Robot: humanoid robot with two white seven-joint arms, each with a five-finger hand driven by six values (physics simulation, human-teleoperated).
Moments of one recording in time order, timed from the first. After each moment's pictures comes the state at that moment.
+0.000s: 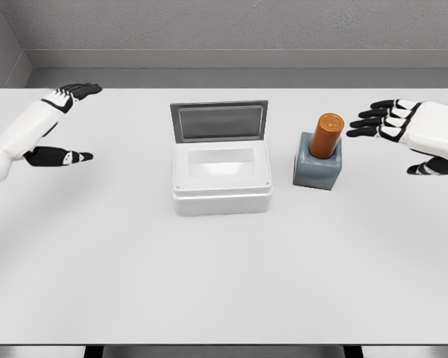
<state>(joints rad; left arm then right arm) -0.31 0.80 -0.37 -1.43 -0.15 -0.61 -0.03 -0.66 -1.34 0.79 -1.76 0.18 -0.61 0.12</state>
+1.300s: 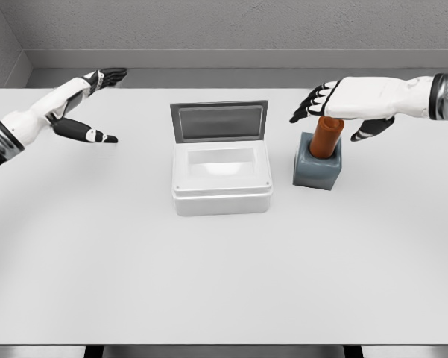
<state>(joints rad) -0.60 0.57 -0.37 -1.07 0.29 -0.45 -0.61 -1.00 -0.87 0.90 -1.42 0.25 -0.61 0.61</state>
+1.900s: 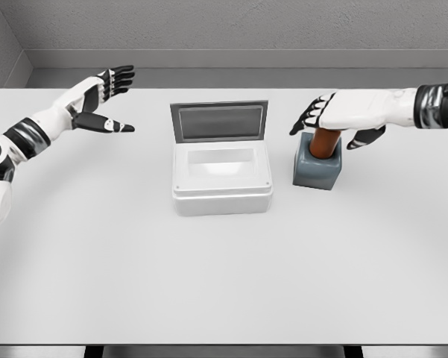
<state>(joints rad) -0.68 0.44 -0.37 -0.89 0.36 -0.24 -0.61 -1.00 -0.83 0.93 -1.38 0.31 -0.61 0.61</state>
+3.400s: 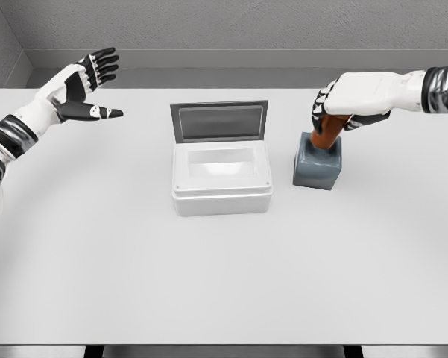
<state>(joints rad) -0.63 0.45 -0.27 -0.98 0.47 -0.17 -0.61 -1.06 -0.84 0.94 -1.39 0.34 -0.61 0.61</state>
